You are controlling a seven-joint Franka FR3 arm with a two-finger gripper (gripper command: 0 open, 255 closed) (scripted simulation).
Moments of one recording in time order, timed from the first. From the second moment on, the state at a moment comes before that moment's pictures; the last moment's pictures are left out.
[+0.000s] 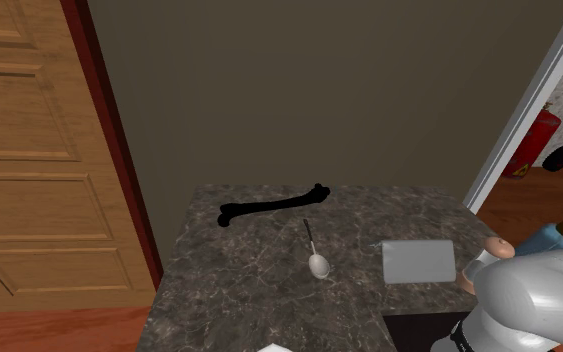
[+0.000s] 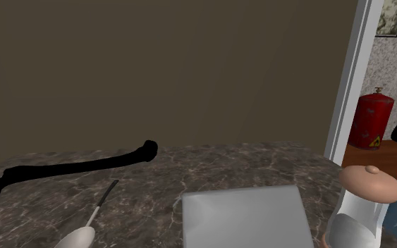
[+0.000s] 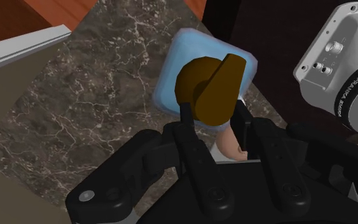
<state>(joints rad) -0.48 -1.21 -0.79 -2.49 -0.69 1.49 -1.18</state>
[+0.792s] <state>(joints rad) -0.52 -1.24 -0.88 -2.61 -0.78 1.59 -1.17</state>
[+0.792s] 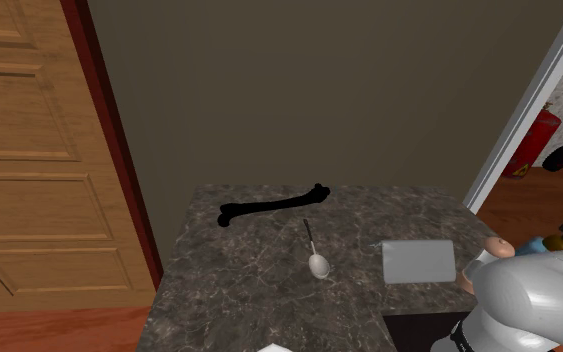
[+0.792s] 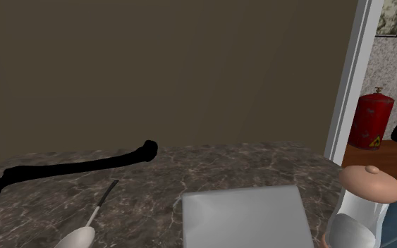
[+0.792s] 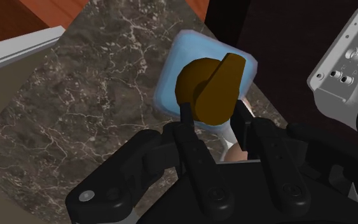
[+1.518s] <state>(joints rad) -0.52 -1.23 -0.88 -2.61 -0.78 1.60 -1.17</state>
